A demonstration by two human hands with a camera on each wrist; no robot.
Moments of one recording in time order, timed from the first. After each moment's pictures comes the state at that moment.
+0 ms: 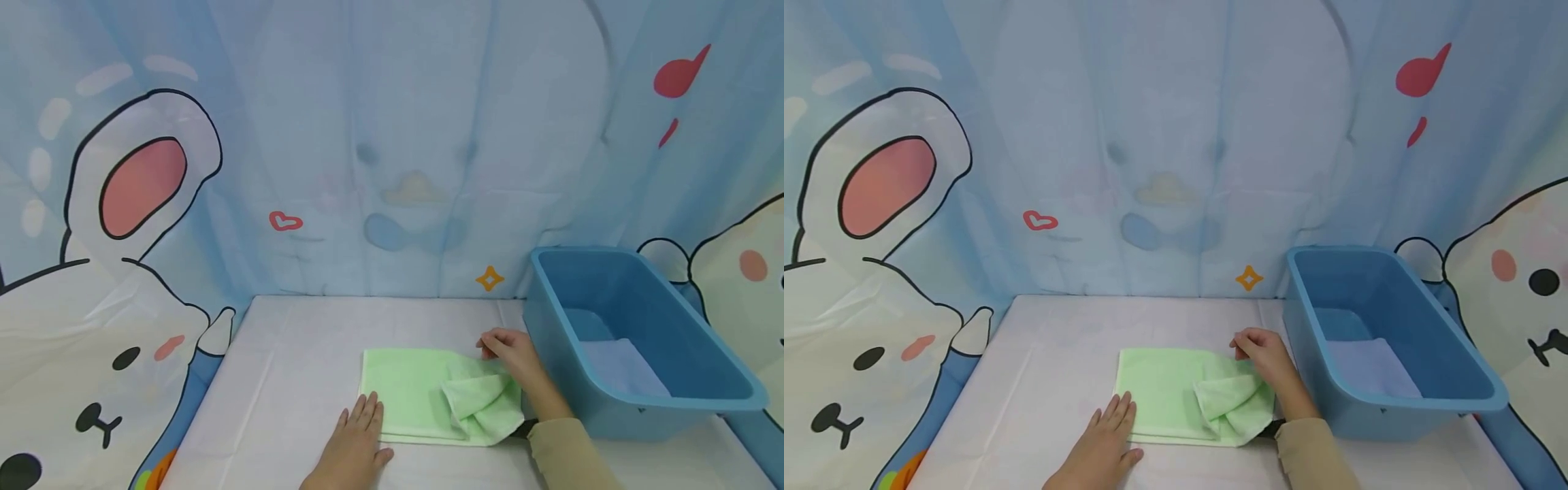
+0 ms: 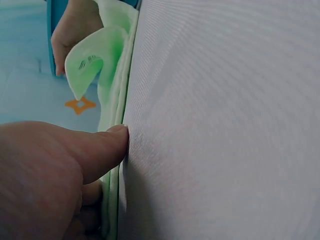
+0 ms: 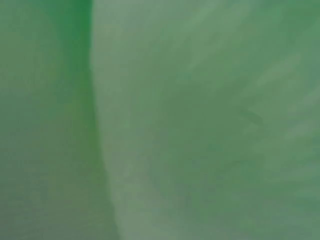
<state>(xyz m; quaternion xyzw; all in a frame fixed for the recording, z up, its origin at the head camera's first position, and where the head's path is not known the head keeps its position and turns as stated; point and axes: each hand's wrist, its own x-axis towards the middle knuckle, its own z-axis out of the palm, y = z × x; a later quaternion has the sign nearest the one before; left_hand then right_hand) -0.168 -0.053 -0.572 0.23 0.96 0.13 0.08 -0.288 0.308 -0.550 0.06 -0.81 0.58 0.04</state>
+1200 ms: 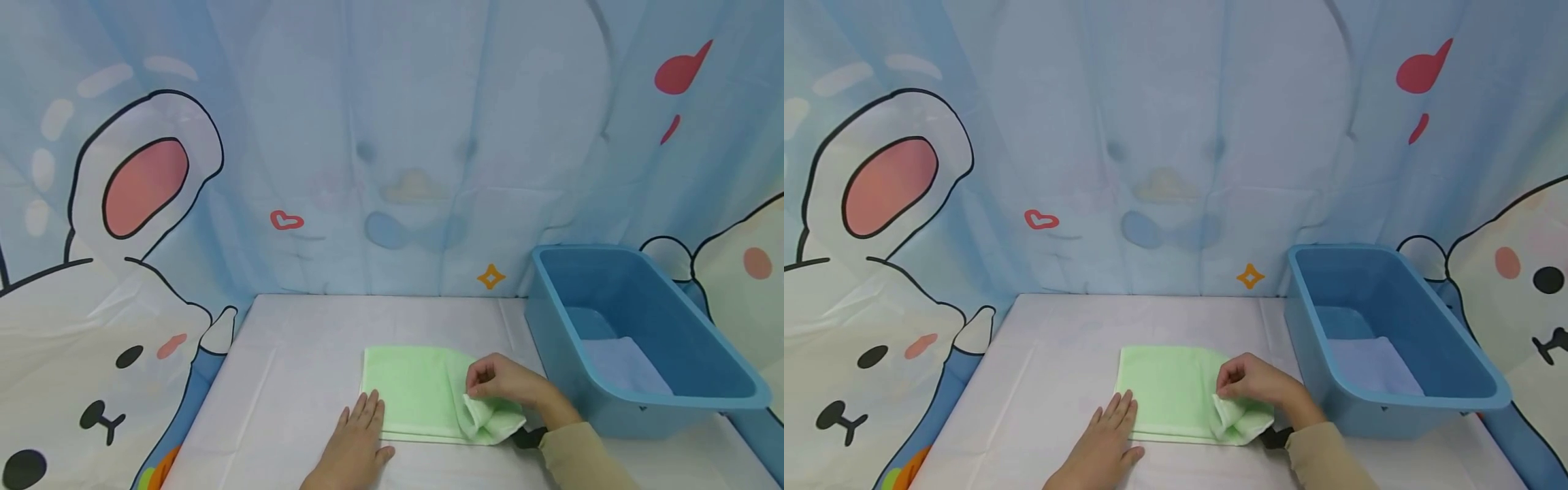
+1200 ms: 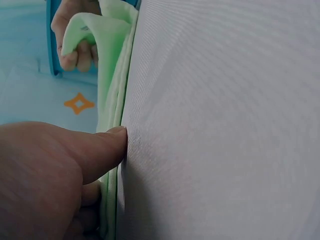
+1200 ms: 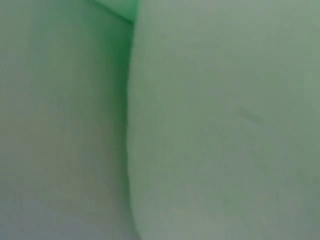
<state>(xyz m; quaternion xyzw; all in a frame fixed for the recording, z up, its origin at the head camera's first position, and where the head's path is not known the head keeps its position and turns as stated) -0.167 -0.052 -0.574 0.22 0.96 0.14 0.08 -0.271 0.306 -0.549 0.25 -0.78 0.52 -0.25</state>
